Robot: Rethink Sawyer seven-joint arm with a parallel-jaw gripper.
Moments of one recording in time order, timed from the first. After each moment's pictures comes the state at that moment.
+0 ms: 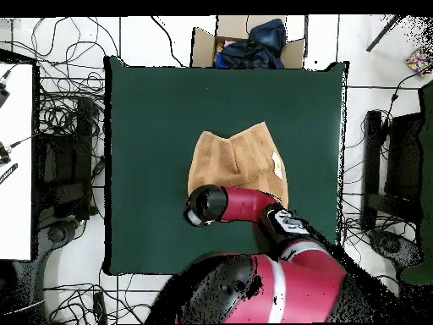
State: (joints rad) arm -0.40 -0.38 0.21 1.80 -0.23 0.50 2.44
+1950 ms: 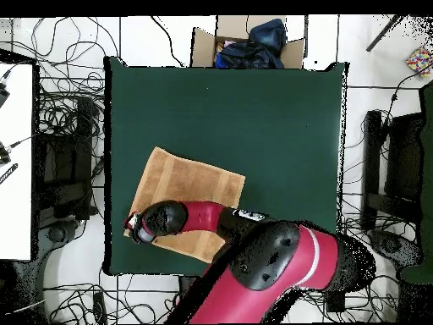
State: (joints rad) arm -0.50 -0.12 0.59 1.91 -0.28 0.40 2.44
